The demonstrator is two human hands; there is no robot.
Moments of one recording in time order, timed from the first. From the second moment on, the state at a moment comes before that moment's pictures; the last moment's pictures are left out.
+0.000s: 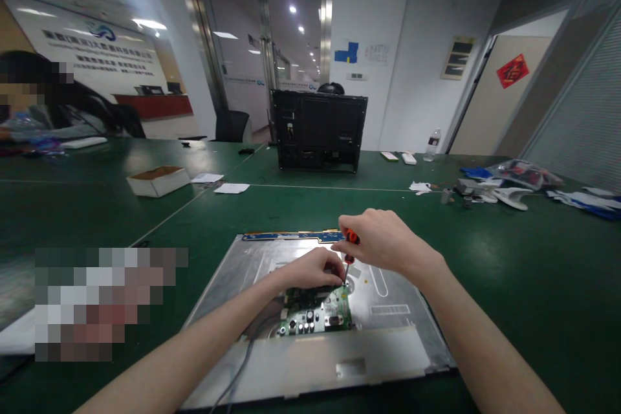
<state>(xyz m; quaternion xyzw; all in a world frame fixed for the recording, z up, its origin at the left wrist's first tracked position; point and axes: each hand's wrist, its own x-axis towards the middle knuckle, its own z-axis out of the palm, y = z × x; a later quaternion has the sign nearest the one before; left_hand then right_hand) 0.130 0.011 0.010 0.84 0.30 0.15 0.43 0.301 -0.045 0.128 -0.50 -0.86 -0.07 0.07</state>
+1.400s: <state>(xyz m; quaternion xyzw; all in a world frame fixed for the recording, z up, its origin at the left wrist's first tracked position) 0.135 -0.001 0.019 0.94 0.28 0.09 0.19 0.299 -0.048 0.127 -0.48 -0.87 -0.07 0.07</state>
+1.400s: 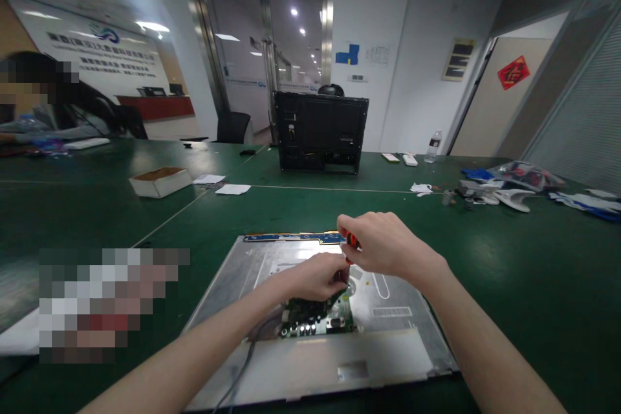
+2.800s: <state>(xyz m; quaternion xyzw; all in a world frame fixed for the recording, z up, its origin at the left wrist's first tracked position) 0.134 -0.004 0.026 0.94 0.29 0.04 0.16 0.300 -0.046 0.129 -0.48 -0.87 -0.09 0.06</state>
